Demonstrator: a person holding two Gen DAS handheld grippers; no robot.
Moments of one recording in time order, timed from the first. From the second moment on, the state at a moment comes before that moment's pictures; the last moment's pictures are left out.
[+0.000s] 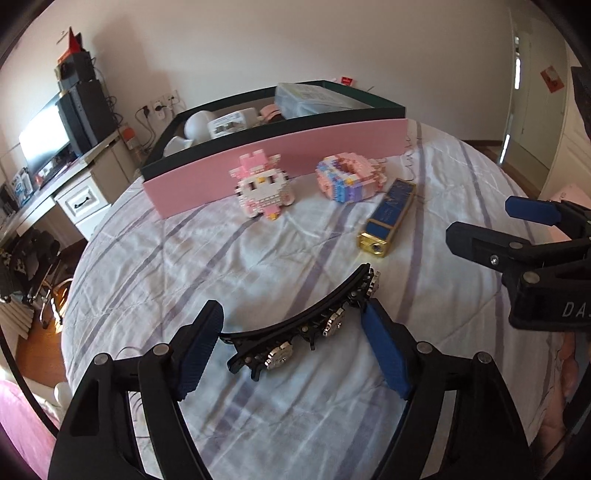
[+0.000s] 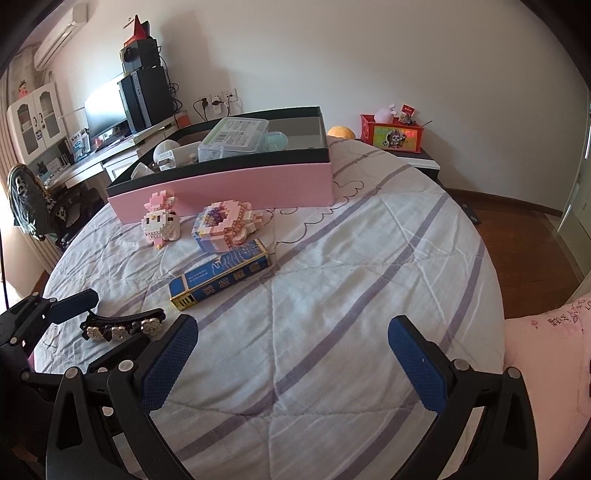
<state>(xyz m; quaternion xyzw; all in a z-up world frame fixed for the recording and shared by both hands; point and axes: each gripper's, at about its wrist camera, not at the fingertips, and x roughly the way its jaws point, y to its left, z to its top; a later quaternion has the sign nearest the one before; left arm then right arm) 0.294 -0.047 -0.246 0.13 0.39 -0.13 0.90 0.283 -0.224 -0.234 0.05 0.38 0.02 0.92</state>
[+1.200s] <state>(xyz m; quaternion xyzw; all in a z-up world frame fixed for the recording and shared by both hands) 0.363 -0.031 -0.164 0.08 0.31 -0.11 0.94 0.361 -0.197 -0.175 0.00 0.34 0.12 0.94</state>
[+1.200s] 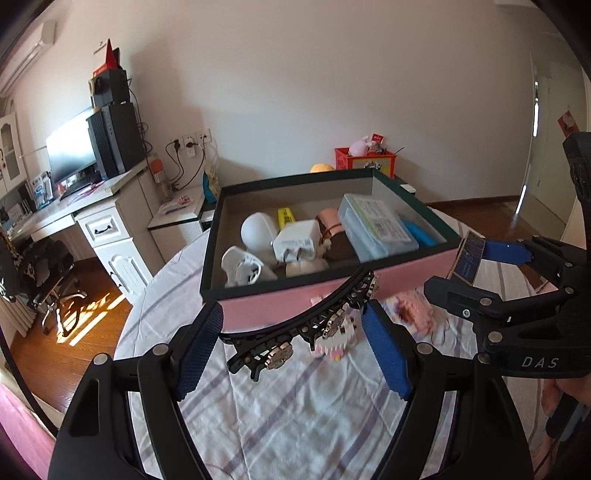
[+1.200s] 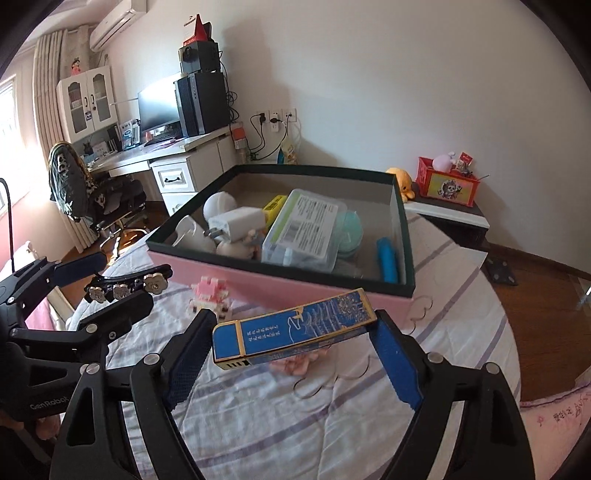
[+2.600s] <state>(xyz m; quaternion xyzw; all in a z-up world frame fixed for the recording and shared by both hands) 0.351 -0.015 -0.133 0.05 0.24 -0.05 0.97 0.354 -0.196 -0.134 0.00 0.26 0.08 0.96</state>
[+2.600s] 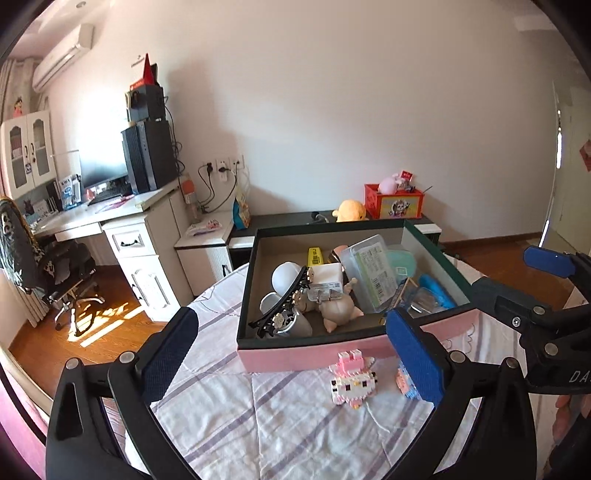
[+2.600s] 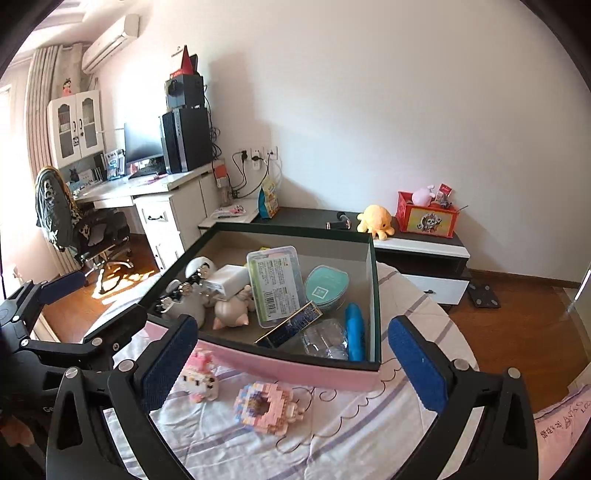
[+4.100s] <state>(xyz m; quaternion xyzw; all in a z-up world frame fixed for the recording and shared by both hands) 0.249 -0.004 -0.147 0.03 0.24 -0.04 0.97 0.220 -0.183 -0.128 0.02 0.25 0.05 0.97</state>
